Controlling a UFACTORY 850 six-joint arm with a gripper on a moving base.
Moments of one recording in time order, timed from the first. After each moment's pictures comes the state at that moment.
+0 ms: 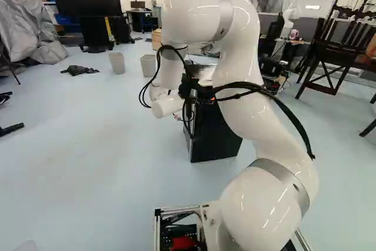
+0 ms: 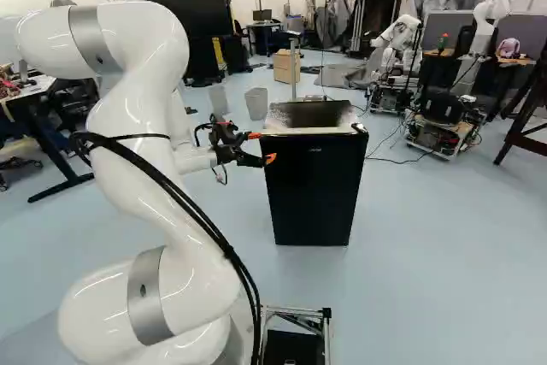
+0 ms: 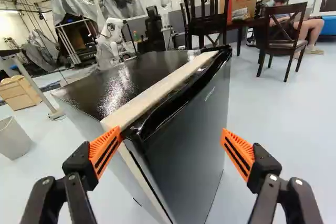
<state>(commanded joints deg) 26.3 -38.3 -49.2 78.6 77.2 0.0</state>
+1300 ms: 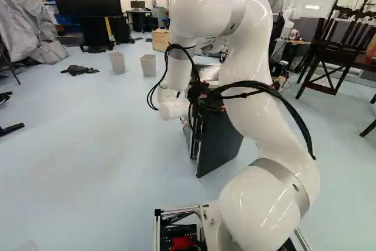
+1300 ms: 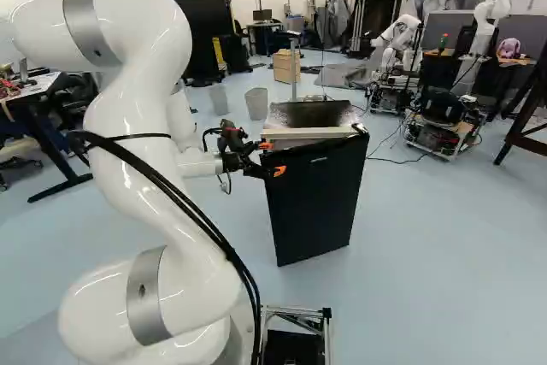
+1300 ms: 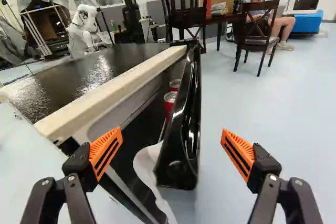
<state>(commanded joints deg) 24.0 -34.1 -41.3 83.3 75.0 0.0</state>
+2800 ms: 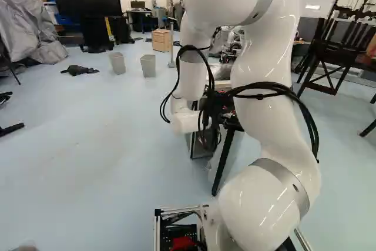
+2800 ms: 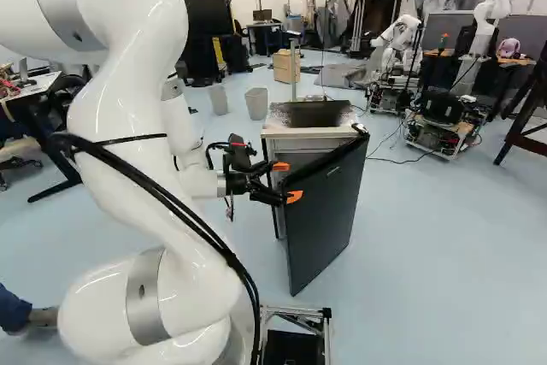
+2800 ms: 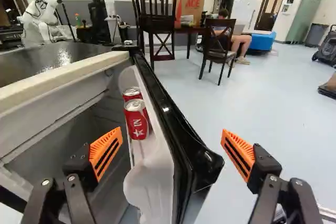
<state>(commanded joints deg) 22.7 -27.1 -26.6 89.6 78.1 0.0</state>
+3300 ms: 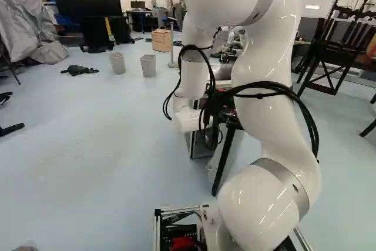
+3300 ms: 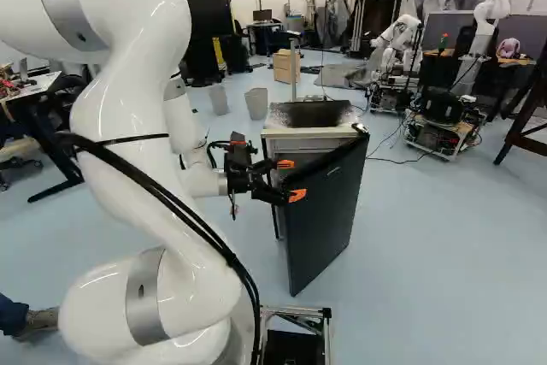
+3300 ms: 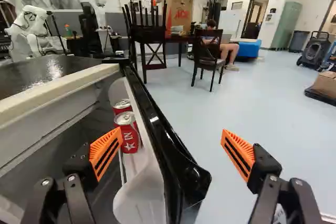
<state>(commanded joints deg) 20.7 -27.4 -27.2 92.4 80.4 0.0</state>
